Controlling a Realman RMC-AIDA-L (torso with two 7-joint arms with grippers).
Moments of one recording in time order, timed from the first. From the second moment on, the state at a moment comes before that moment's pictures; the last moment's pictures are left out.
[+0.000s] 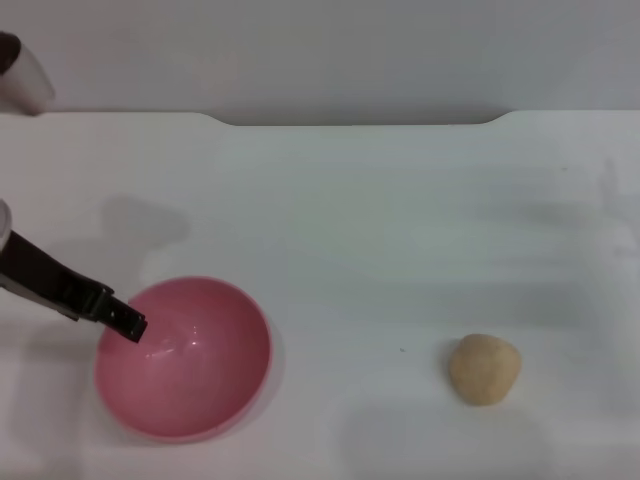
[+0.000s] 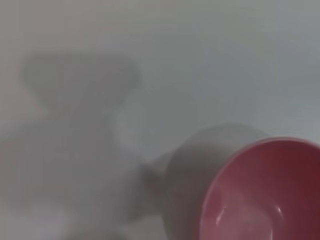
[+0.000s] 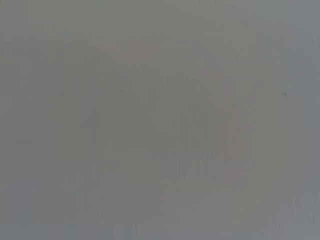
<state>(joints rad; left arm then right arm) -0.52 -2.06 1.19 1.51 2.66 1.85 -2.79 0.56 2.08 -0.39 0.07 -0.84 -1.16 0.20</state>
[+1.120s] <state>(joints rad) -0.60 -2.06 1.28 1.19 2.69 1.67 -2.75 0.57 2.08 -0.39 0.08 -0.84 -1.17 0.20</state>
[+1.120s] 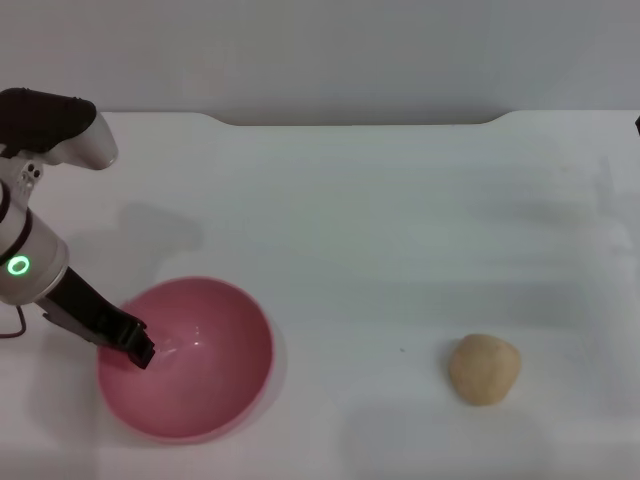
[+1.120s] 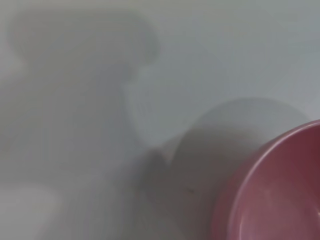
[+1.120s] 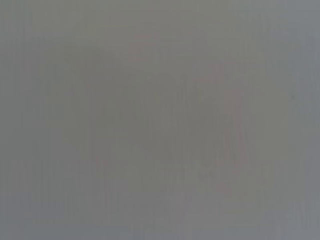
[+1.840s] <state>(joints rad) -0.61 -2.06 1.28 1.19 2.69 1.66 -2.74 0.59 2.07 -0.40 0.04 -0.87 -1.09 0.49</state>
